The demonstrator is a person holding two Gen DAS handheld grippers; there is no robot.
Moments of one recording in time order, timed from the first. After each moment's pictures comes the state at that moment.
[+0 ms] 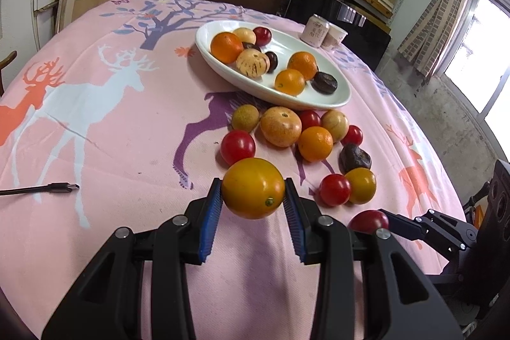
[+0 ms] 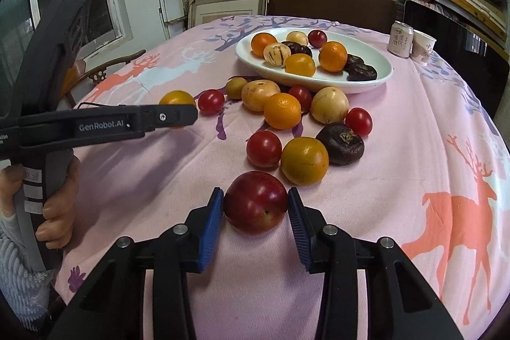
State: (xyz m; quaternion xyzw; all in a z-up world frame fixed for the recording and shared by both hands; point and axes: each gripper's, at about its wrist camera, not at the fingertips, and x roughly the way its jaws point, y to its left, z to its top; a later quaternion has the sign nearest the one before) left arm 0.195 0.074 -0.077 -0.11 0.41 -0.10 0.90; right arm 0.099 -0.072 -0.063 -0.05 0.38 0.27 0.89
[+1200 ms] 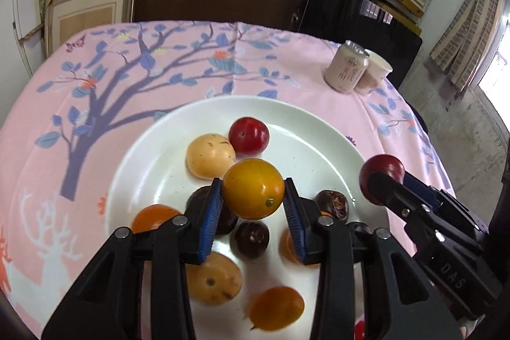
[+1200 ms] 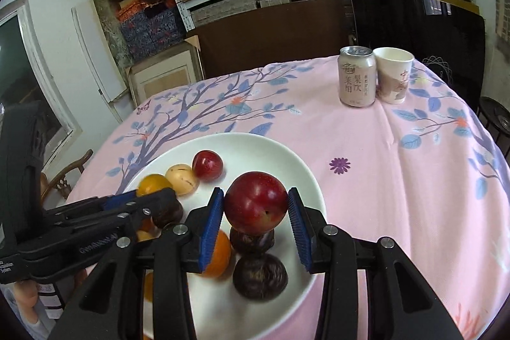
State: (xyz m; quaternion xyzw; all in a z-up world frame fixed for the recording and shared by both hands) left arm 0.447 0.019 -0.039 -0.09 0.43 -0.06 0.90; right arm 0.367 -0.125 -0.025 0.10 0.35 0.20 0.91
